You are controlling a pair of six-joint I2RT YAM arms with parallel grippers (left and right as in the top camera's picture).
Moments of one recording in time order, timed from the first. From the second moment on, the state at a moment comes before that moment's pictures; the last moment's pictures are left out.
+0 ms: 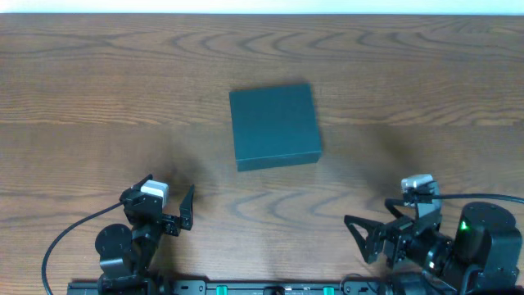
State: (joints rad) left arm 0.12 0.01 0.13 -0.44 0.39 0.09; right arm 0.09 0.52 0.96 -1.16 -0.50 0.12
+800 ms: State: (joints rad) left arm 0.12 0.01 0.13 -0.44 0.39 0.09; right arm 0.16 0.01 0.19 -0.61 -0.05 0.19
